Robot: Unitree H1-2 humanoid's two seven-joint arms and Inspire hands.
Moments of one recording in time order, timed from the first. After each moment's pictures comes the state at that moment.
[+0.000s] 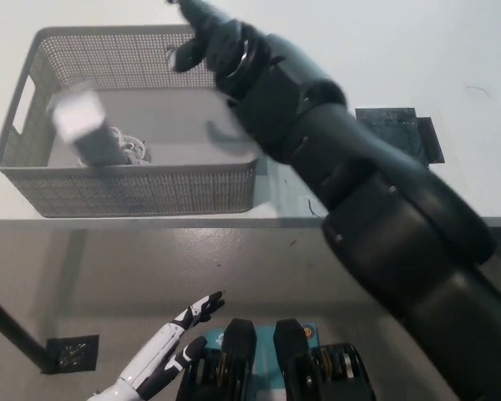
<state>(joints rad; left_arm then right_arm) -0.06 0.25 -0.22 0.20 0.12 -0.43 -0.24 -1.60 0.14 0.43 1.48 -0.23 0.20 0.02</state>
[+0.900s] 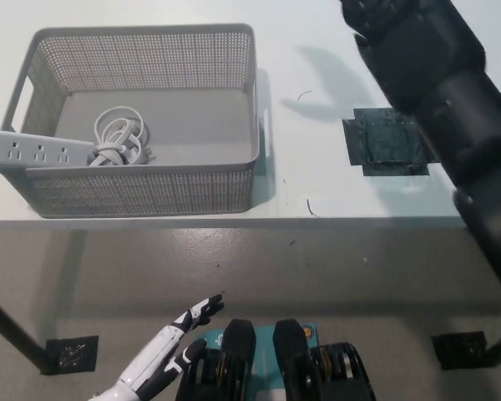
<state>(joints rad) -0.05 0.25 -0.21 0.21 0.12 -0.43 -0.24 -1.40 -0.14 0.33 1.02 -0.26 0.03 0.04</state>
